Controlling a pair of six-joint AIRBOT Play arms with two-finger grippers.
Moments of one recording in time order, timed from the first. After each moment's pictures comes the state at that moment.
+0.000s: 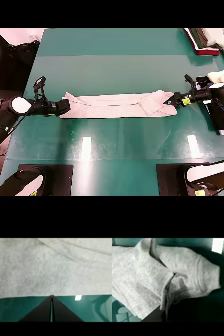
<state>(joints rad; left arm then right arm) -0.12 -0.97 0.72 1.11 -0.82 -1.73 -0.38 -1.68 1.13 -0.72 1.34 0.93</state>
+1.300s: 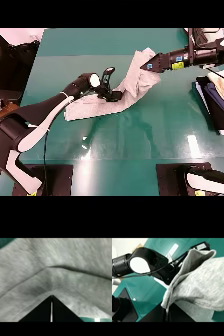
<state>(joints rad) -0.55 -1.80 1.55 1.11 -0.90 -1.65 0.09 -1.34 1.50 -0.55 1.36 1.11</state>
